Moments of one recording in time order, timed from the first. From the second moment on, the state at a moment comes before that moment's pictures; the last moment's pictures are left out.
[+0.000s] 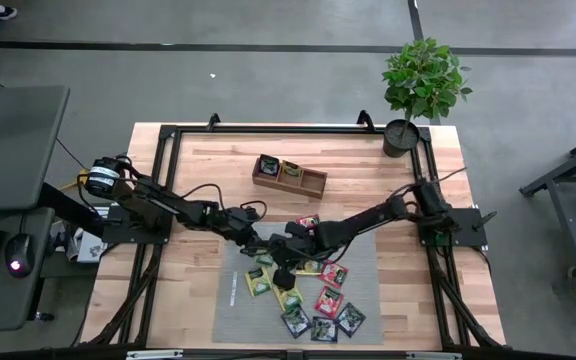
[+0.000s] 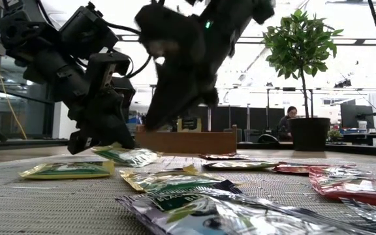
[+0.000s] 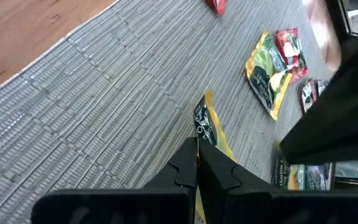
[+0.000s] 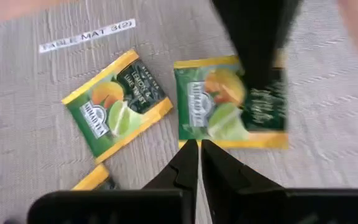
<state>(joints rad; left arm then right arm) -0.13 1.59 0.48 0.46 0.08 -0.99 0.25 2.09 1.49 -0.34 0.10 0.51</state>
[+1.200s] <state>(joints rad) 0.54 1.56 0.80 0.41 0.57 0.08 0.37 1.60 1.49 -0.78 0.51 0.70</state>
